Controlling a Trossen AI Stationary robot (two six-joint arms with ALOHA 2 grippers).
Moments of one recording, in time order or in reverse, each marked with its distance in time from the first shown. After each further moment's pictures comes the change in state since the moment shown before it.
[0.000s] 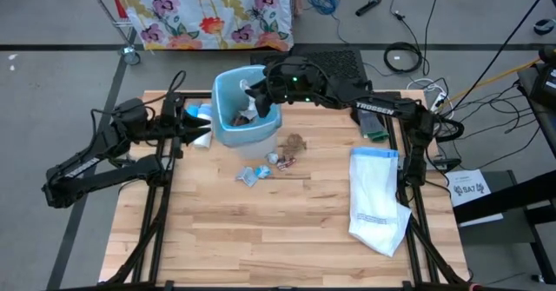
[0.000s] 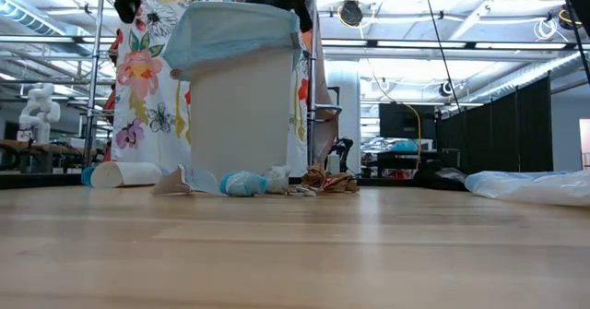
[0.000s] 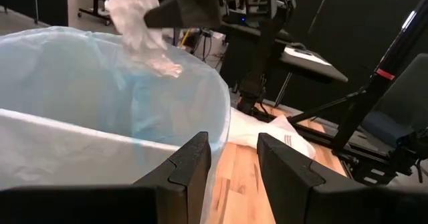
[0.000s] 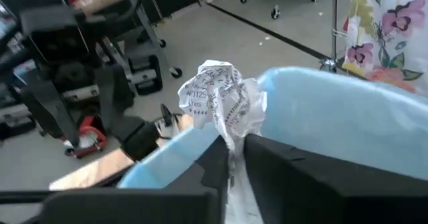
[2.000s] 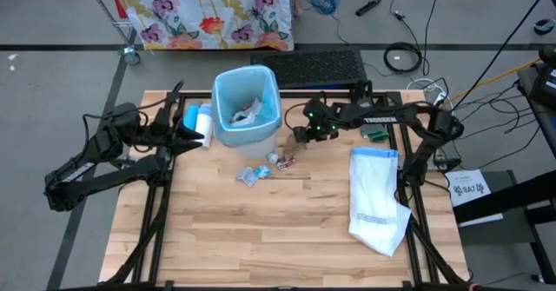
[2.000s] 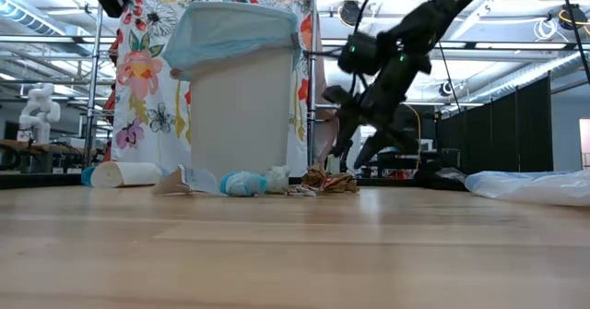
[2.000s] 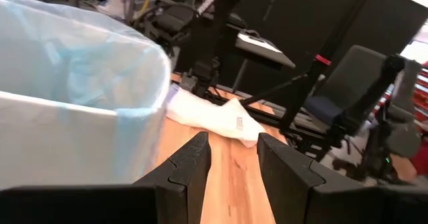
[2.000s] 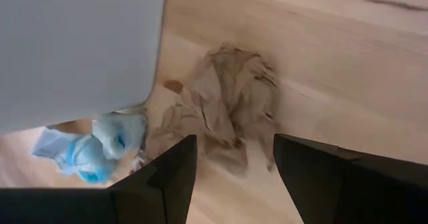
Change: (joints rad) left arm 0.000 -0.088 0.000 -0.099 0.180 -0.053; right arm -0.125 -0.143 -0.824 -0.057 -0.138 0.539
